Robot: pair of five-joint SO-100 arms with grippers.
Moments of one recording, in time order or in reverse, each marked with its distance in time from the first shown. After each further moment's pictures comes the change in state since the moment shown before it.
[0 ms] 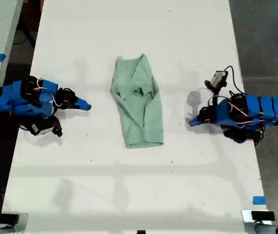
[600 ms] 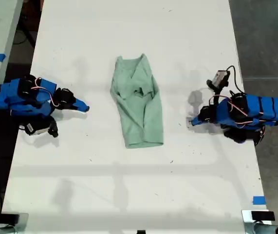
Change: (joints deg) arm 0 3.1 -10.0 -8.3 1.8 -1.2; arm 1 -0.2 -1.4 -3.7 1.8 3.0
